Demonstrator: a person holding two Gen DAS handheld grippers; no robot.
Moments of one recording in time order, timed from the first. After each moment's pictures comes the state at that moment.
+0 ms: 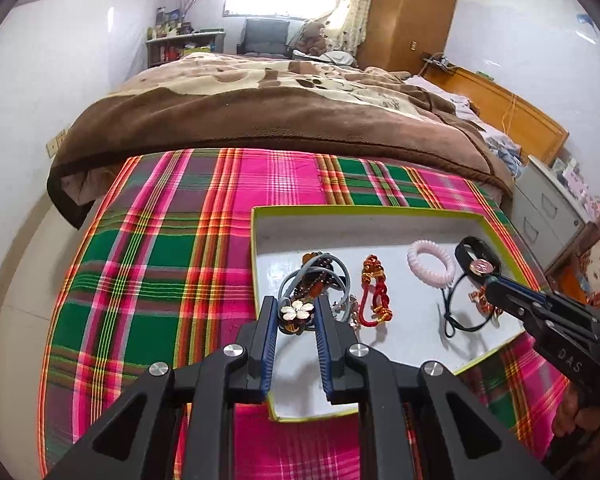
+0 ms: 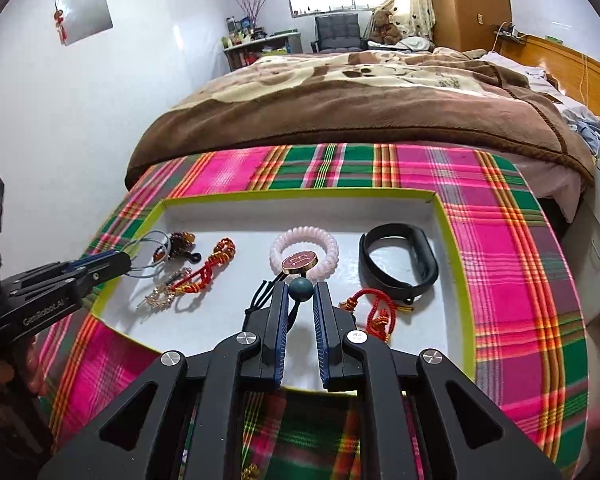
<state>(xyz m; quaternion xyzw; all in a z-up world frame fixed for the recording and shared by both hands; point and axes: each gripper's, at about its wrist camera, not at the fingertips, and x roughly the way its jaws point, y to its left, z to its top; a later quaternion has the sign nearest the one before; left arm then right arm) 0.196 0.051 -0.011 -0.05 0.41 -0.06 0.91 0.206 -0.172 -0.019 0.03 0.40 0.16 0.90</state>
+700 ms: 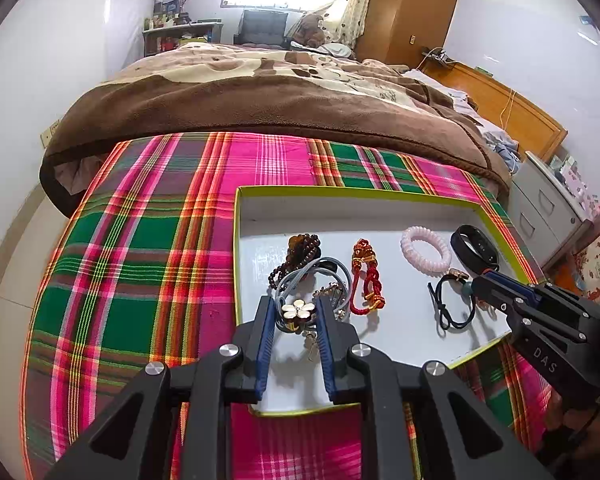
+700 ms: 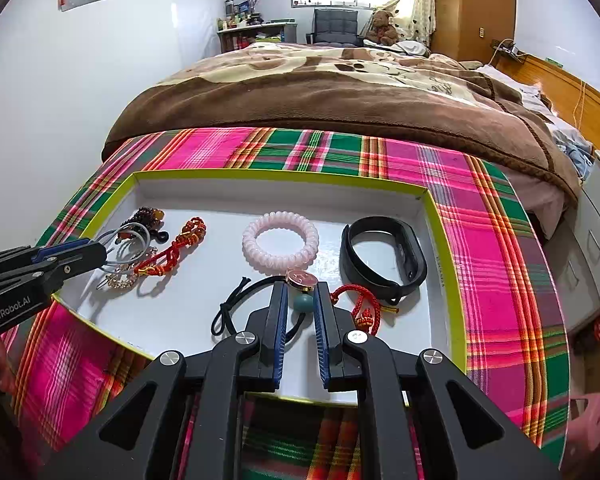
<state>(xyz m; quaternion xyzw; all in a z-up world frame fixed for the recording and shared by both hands) 0.197 0.044 -0.022 -0.06 0.43 -0.06 0.90 0.209 -0.164 -0.031 -0.04 0.41 0.13 0.90</state>
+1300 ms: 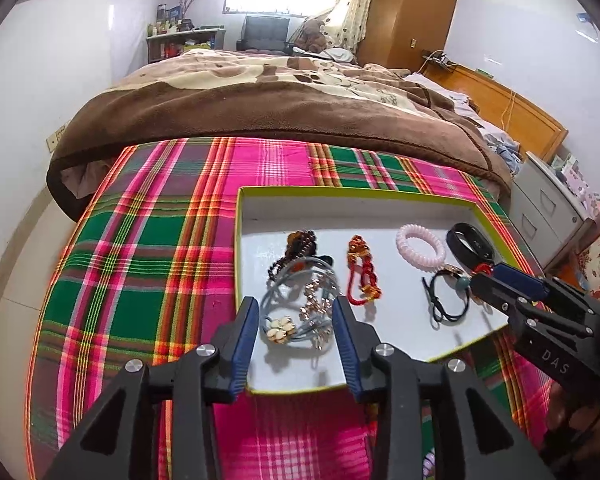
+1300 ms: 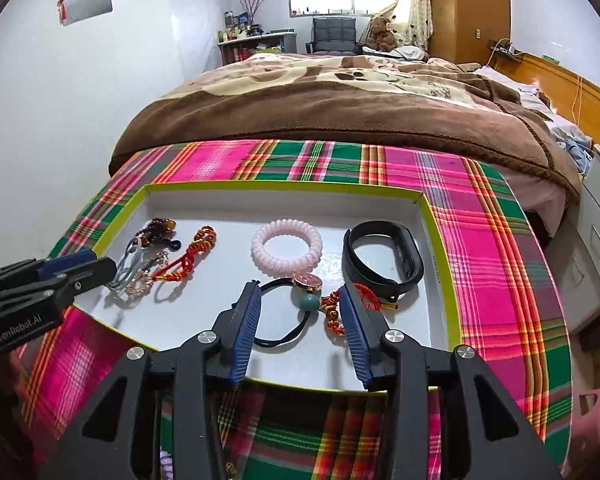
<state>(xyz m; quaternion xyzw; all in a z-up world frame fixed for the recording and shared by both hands) 0.179 0.039 -0.014 -0.06 0.42 -0.06 0.90 0.197 -0.169 -0.022 -0.01 0.39 0.14 0.91</state>
